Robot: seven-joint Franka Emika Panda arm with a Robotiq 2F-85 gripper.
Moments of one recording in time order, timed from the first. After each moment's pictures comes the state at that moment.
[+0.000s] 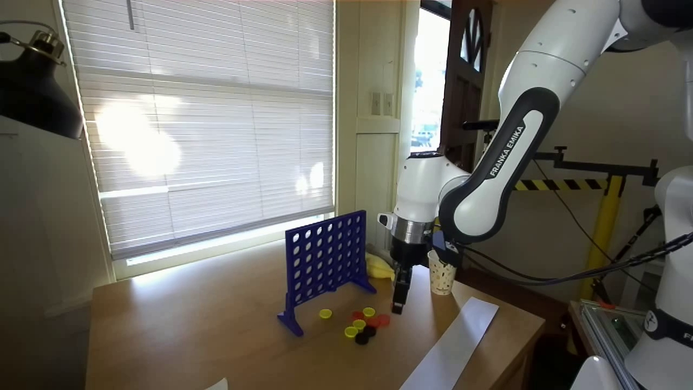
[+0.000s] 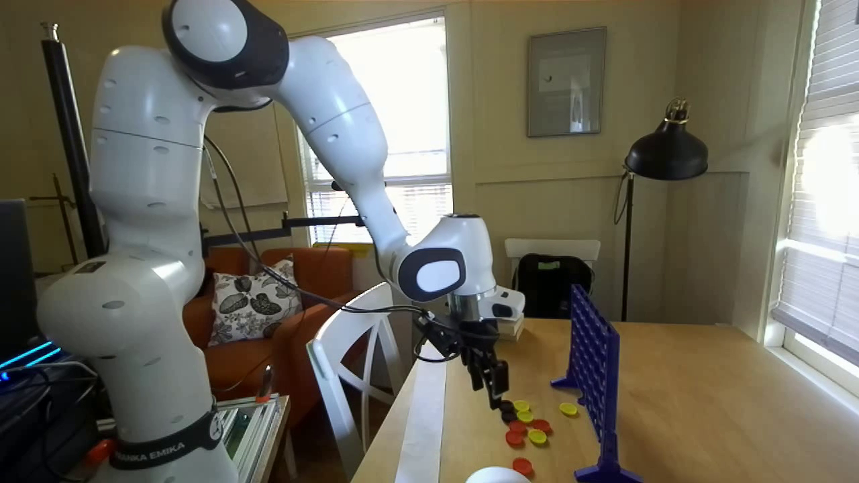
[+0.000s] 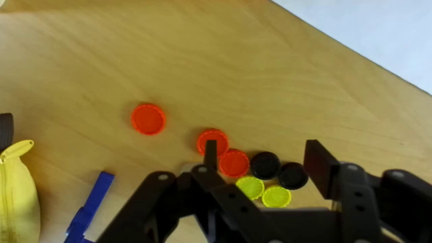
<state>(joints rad) 0.10 0.23 -0.01 -2.48 -0.10 2.83 0.01</state>
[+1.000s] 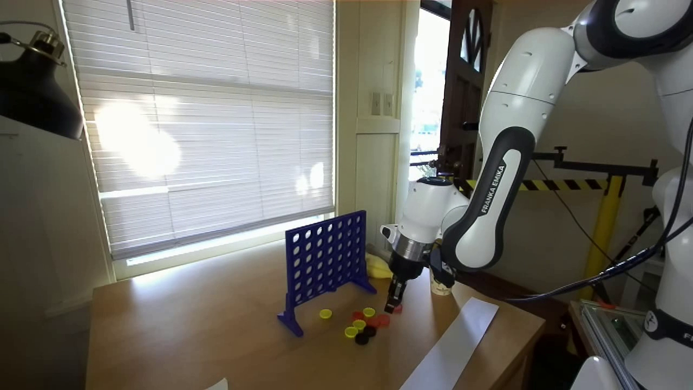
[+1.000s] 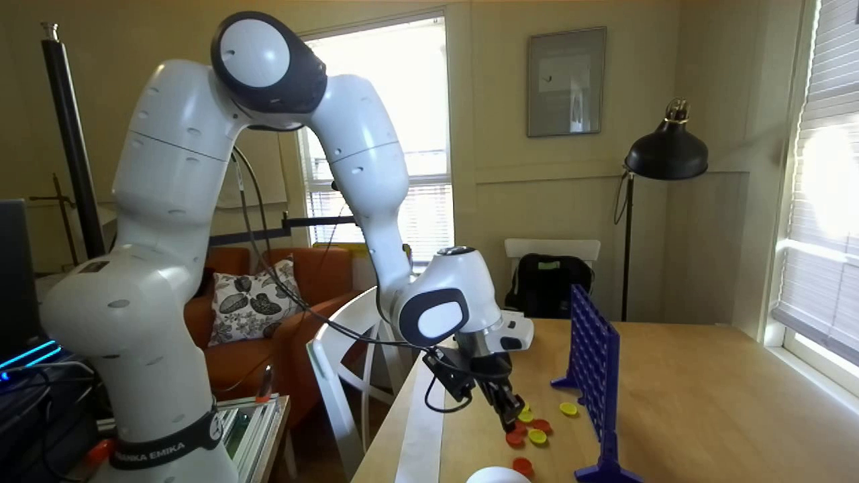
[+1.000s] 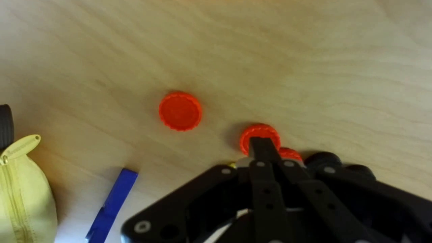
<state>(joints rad) 0.14 0.39 -0.11 -2.47 -0.17 3.14 0.02</state>
